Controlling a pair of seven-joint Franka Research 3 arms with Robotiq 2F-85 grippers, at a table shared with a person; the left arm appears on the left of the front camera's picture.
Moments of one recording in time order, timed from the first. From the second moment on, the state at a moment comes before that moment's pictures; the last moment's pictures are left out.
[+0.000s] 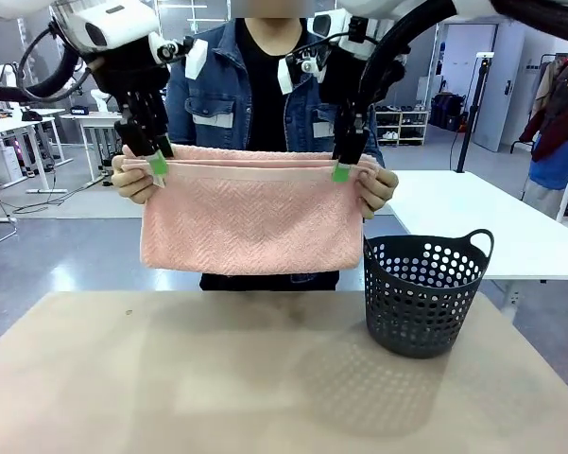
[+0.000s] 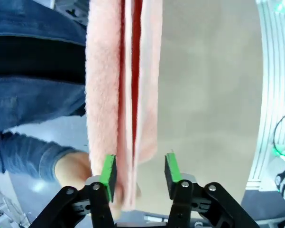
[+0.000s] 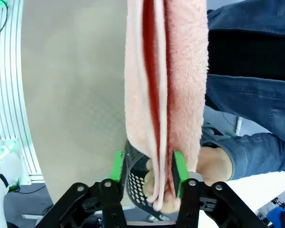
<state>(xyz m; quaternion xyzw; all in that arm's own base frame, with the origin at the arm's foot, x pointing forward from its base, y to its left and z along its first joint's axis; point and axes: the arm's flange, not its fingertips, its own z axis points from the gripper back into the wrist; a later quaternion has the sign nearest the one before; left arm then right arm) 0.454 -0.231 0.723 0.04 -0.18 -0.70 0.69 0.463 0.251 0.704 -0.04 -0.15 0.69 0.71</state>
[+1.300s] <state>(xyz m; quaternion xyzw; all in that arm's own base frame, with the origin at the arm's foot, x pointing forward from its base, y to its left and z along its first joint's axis) 0.341 0.001 0.807 -0.01 -0.29 -0.24 0.93 0.355 -0.001 0.807 0.04 -0.35 0.29 0.89</state>
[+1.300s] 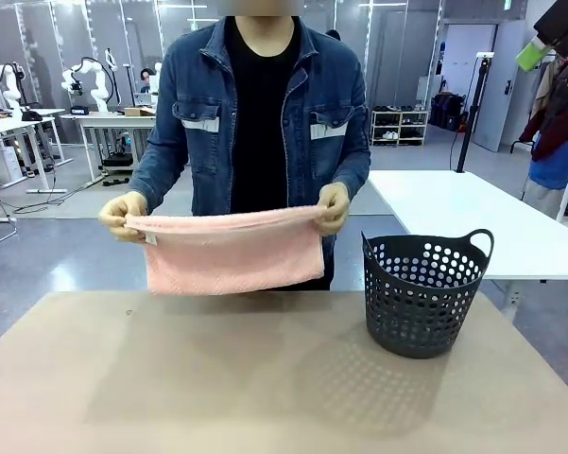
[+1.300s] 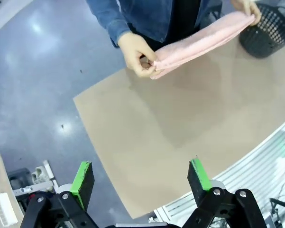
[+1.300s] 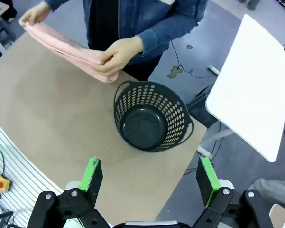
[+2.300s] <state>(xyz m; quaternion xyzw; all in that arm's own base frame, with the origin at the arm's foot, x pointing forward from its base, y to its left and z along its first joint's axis) 0.343 0.002 0.806 0.00 -0.30 -0.24 0.92 0.355 0.000 0.806 0.04 -0.35 0.29 0.89</state>
